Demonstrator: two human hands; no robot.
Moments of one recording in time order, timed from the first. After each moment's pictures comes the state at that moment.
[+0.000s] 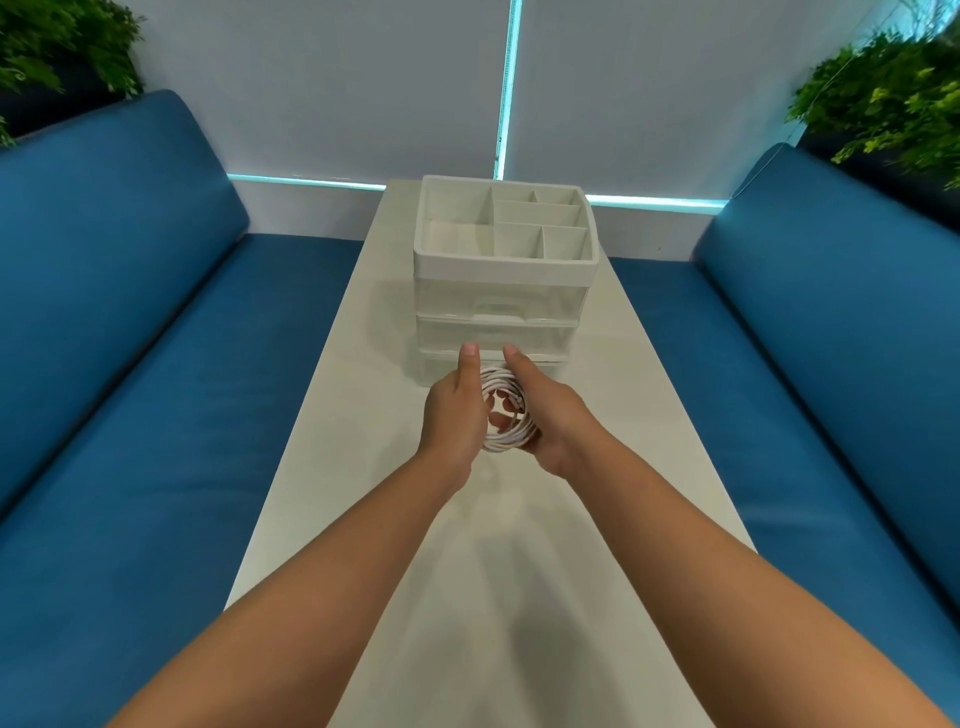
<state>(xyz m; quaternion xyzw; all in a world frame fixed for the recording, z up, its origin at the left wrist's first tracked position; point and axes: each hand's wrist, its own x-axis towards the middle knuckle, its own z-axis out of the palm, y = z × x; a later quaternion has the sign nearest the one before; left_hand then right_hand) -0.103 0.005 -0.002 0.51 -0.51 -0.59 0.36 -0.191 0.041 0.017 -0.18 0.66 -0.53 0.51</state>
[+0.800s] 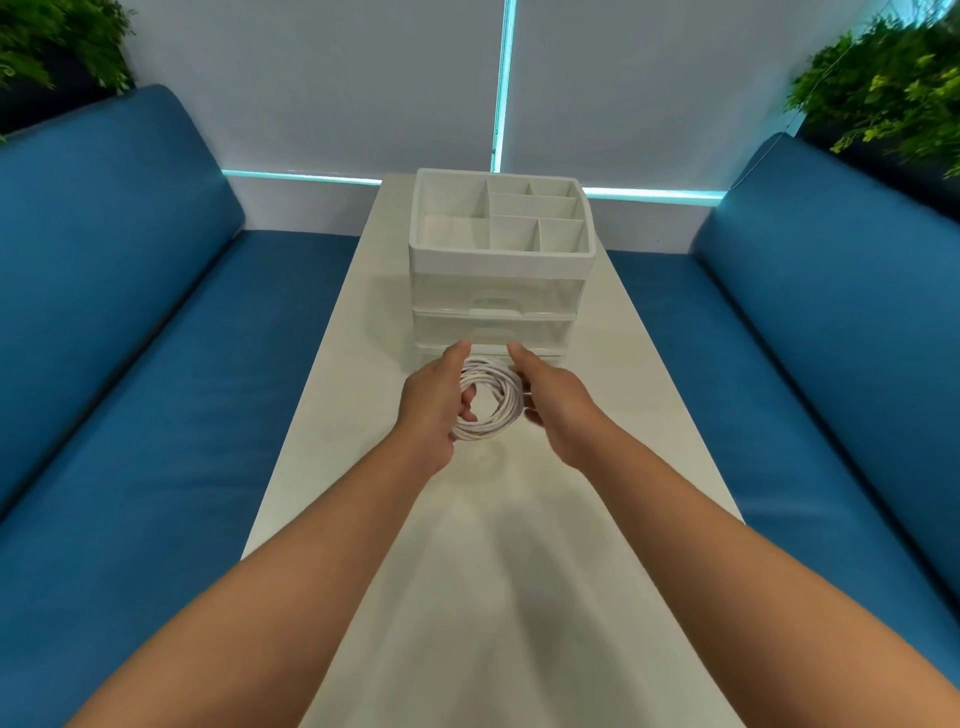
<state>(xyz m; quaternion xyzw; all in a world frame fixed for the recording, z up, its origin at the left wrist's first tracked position) -0.093 -0.013 0.004 0.52 -0.42 -0.67 0.33 -0.206 0.039 0.011 -0.28 0.68 -0.50 0.45</state>
